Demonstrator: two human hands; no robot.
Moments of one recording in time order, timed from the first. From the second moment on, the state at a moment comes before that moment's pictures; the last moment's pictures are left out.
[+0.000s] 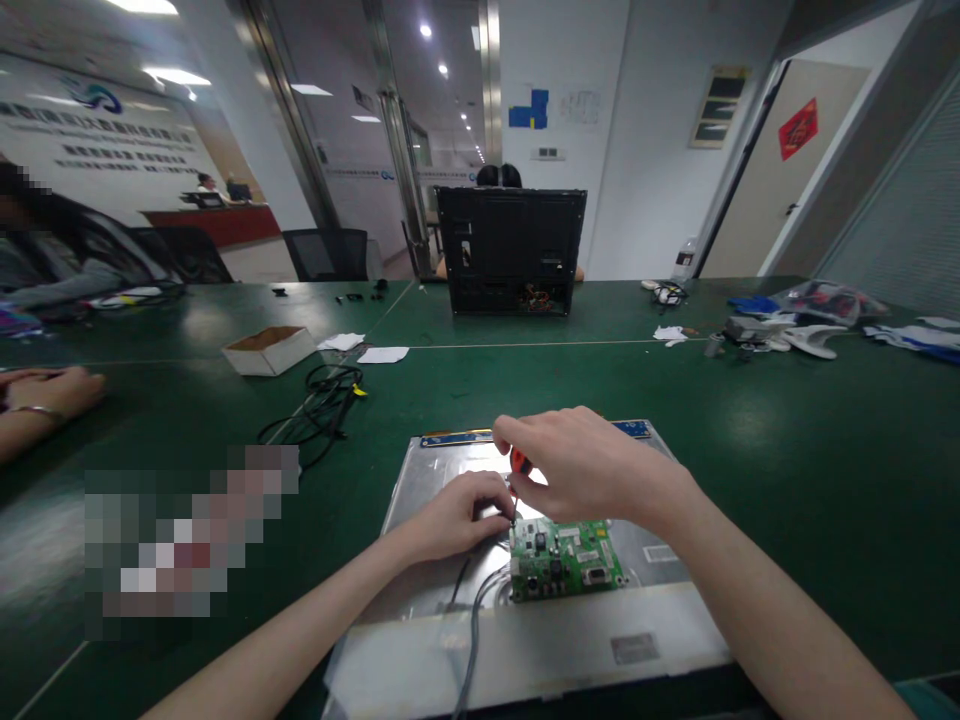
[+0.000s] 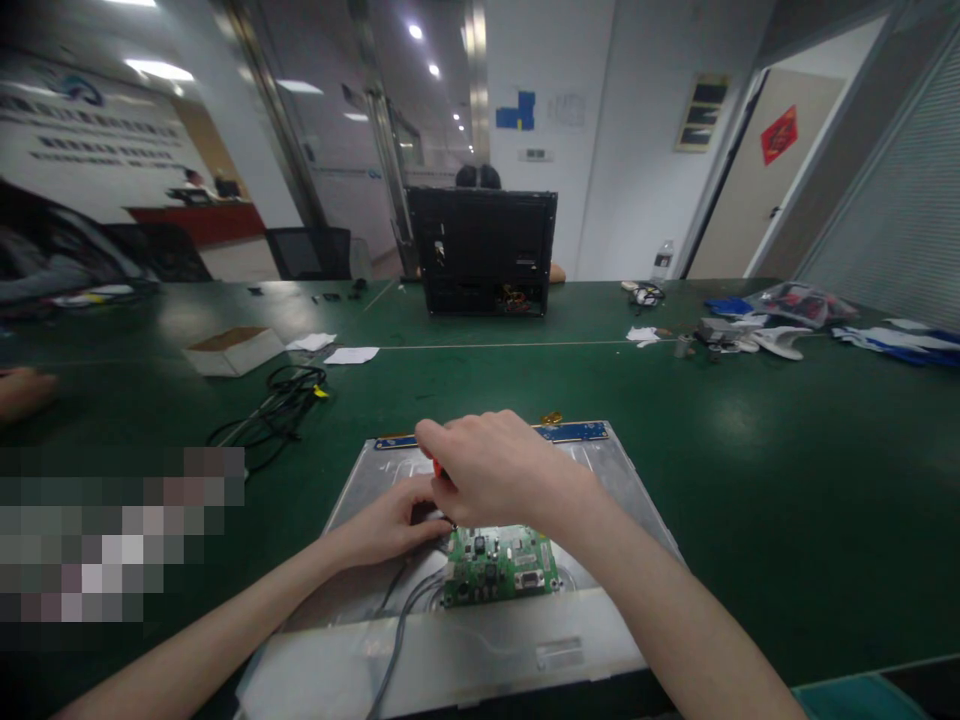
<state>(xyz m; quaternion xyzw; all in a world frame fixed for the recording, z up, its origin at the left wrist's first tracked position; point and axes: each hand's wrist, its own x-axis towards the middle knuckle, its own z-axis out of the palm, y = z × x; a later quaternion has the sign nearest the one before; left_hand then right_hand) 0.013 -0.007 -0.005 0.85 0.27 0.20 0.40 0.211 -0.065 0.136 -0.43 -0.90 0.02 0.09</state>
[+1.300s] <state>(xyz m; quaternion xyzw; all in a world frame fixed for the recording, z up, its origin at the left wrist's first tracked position) 0.013 -0.005 -0.007 0.85 0.25 0.20 0.41 0.207 -0.063 0.133 -0.43 -0.90 0.04 0.10</state>
